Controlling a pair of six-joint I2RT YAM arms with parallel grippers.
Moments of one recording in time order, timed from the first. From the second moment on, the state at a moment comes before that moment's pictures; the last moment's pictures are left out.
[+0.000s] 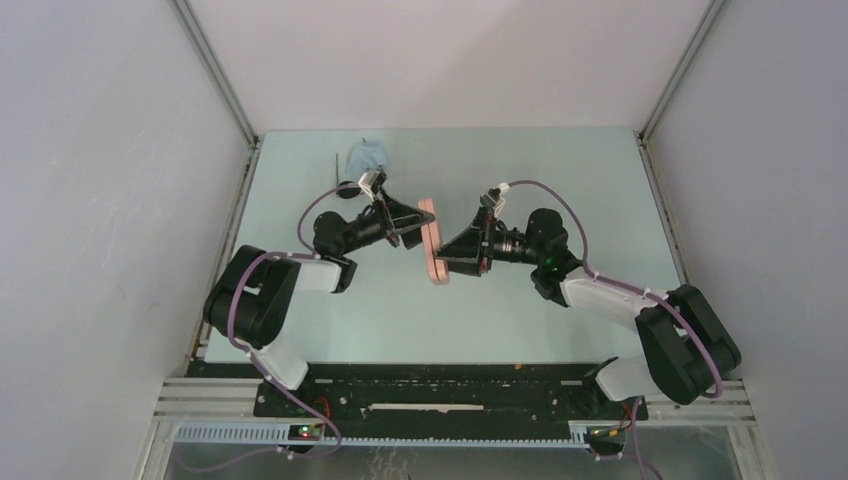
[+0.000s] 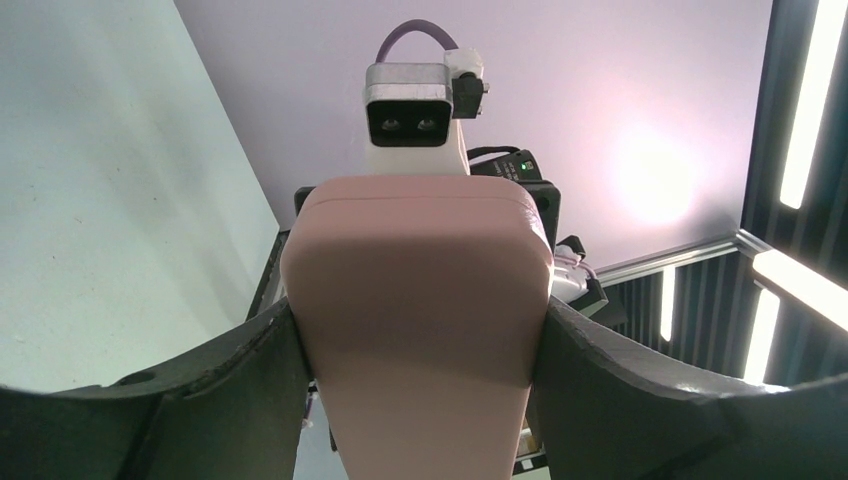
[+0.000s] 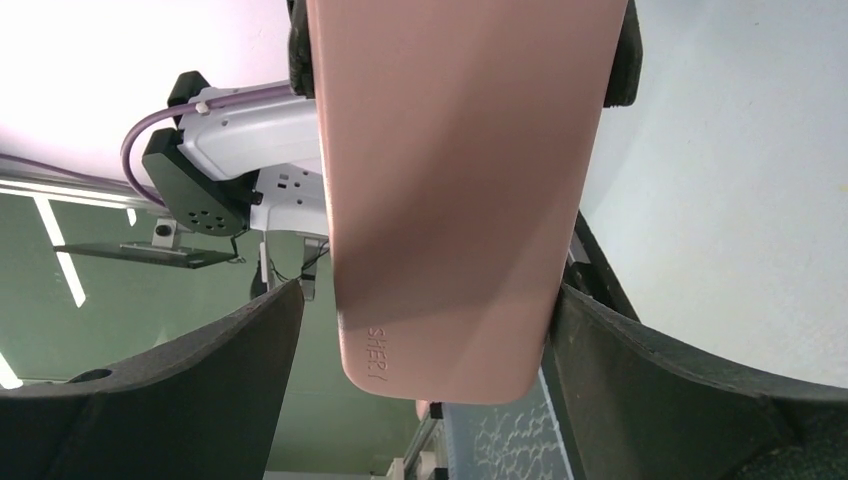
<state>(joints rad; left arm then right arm) -0.36 1.67 0.62 1.37 0.86 -1.63 0.54 1.39 0.64 0.74 -0.86 1.28</state>
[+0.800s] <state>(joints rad) -0.32 1.67 0.62 1.33 0.86 -1.63 0.53 1.66 0.54 1.36 -0.80 1.70</state>
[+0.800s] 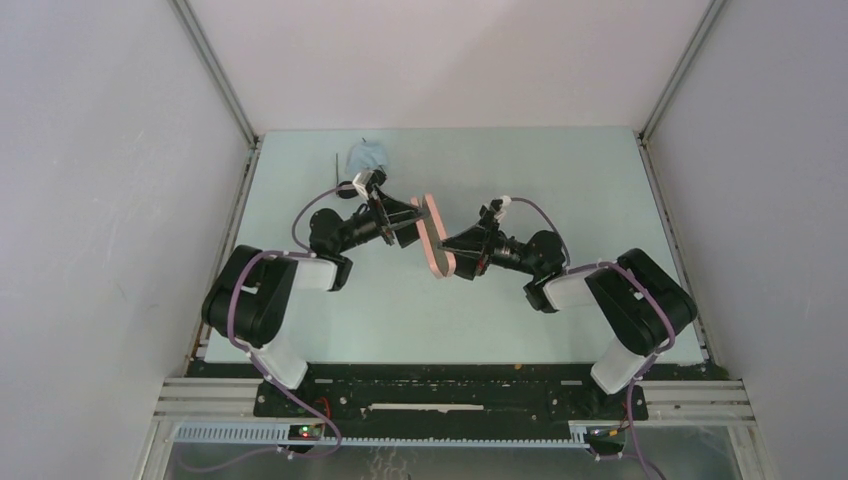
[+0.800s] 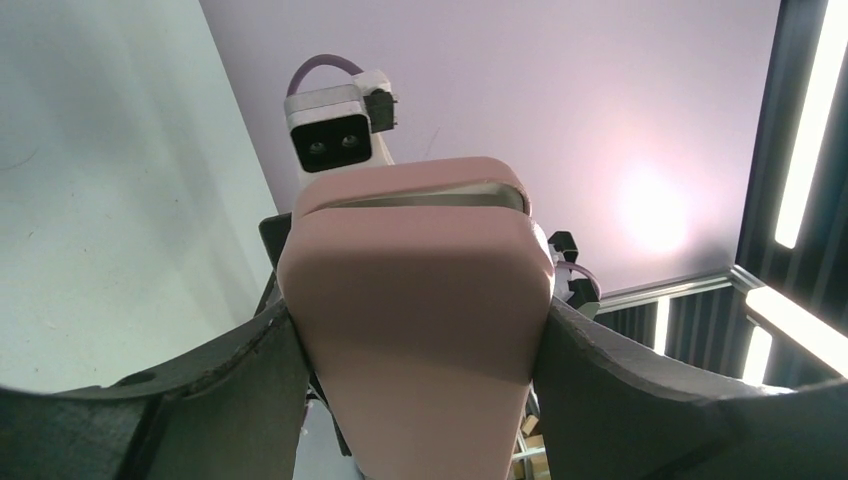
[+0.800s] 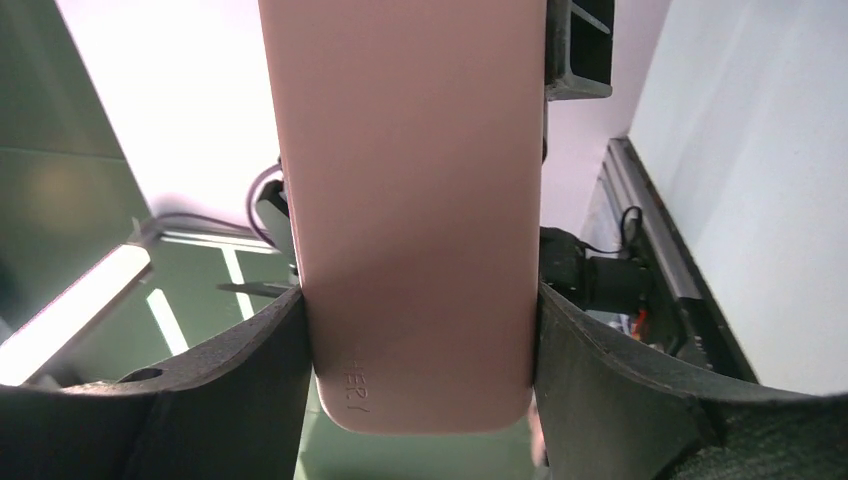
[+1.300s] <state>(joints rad) -0.28 1.64 0.63 1.29 0.92 -1.63 0.52 1.71 0.52 1.49 -0.71 1.99</state>
